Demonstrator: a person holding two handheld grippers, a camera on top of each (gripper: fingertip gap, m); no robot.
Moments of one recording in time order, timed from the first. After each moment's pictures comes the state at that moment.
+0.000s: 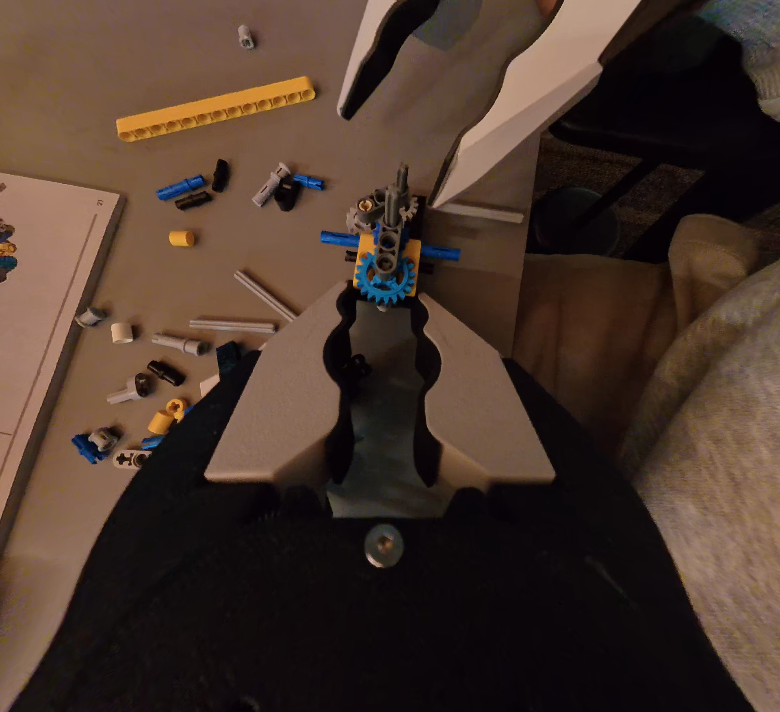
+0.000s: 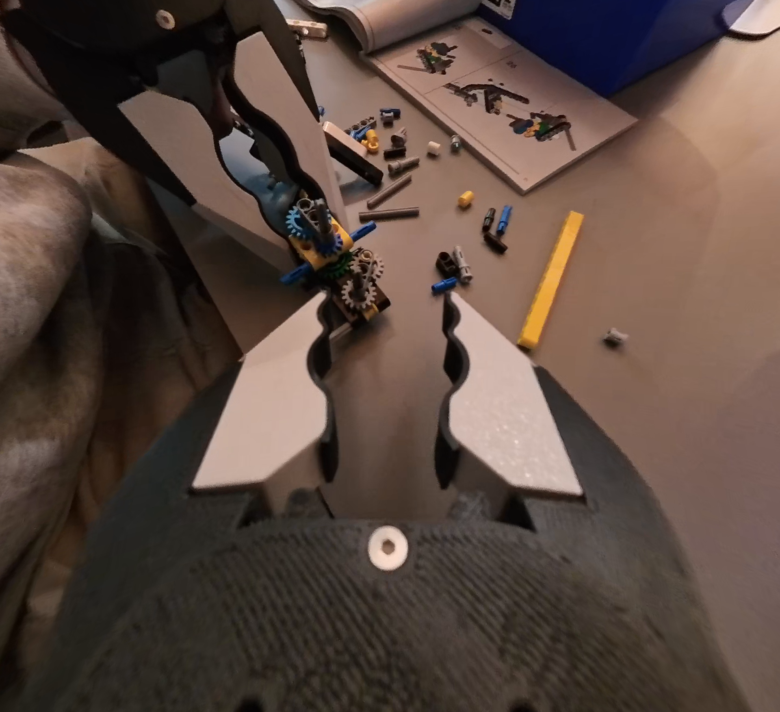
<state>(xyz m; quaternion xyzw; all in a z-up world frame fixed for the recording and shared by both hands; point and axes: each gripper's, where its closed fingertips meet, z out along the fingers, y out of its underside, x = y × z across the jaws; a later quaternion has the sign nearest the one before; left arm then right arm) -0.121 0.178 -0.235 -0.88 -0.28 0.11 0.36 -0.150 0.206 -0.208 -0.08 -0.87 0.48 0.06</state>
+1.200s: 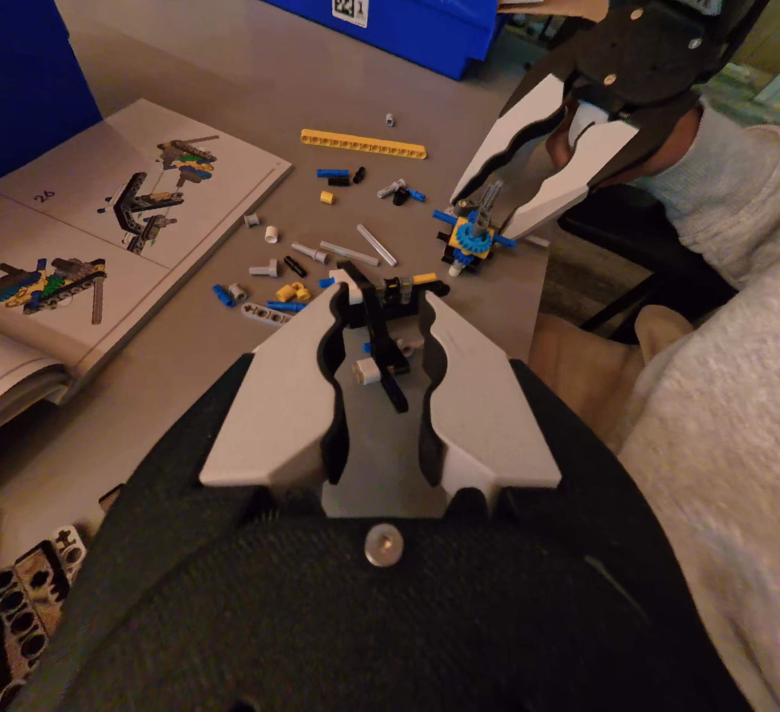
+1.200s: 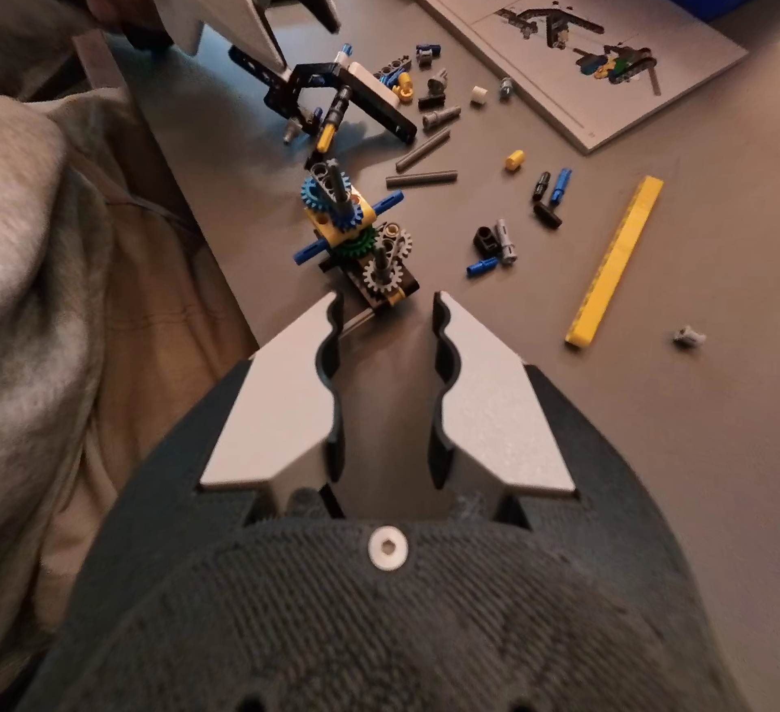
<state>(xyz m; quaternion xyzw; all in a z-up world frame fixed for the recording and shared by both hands) -0.119 0.098 -0.194 -0.76 -0.38 0.13 0.51 -0.138 0.200 -0.231 -0.07 -0.90 0.43 0.01</state>
